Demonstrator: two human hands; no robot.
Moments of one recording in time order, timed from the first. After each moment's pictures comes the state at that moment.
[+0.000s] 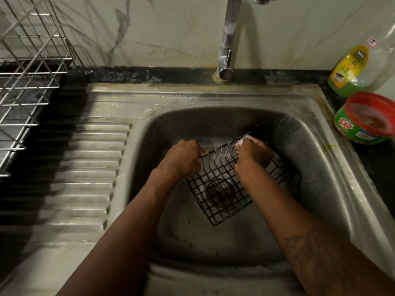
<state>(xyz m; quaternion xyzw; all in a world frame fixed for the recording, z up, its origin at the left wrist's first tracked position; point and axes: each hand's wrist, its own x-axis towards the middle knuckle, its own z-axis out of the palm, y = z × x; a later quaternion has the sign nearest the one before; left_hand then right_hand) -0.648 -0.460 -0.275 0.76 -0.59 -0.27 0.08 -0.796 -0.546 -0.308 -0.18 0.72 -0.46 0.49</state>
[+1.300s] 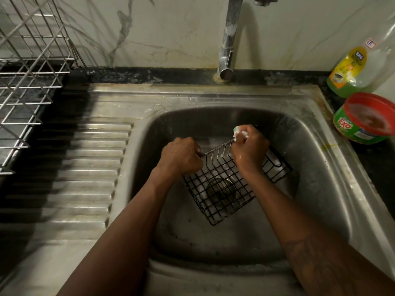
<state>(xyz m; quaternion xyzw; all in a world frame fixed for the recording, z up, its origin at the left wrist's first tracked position) -0.647 -0.455 -0.263 0.79 -0.56 -0.22 0.07 -0.807 -0.540 -0.306 -0.63 0.63 -0.39 0.24</state>
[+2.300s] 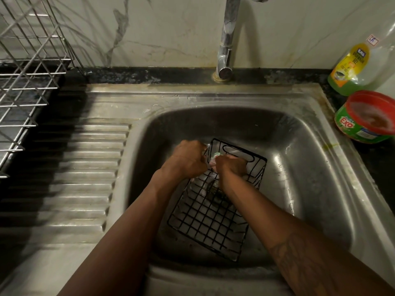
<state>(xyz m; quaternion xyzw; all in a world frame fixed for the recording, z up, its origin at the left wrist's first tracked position) -0.661 -0.460 -0.267 0.75 -0.60 -0.25 0.10 -0.770 -0.516 -0.345 -0.26 0.73 -0.31 0.55</state>
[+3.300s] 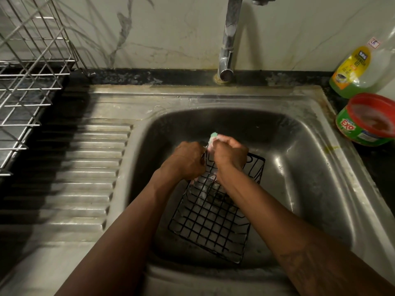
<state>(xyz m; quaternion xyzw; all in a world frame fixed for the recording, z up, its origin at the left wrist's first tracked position) -0.659 -0.461 -0.264 0.76 -0.60 -0.27 0.04 -0.756 -0.506 -0.290 -0.30 0.64 -0.42 0.57</state>
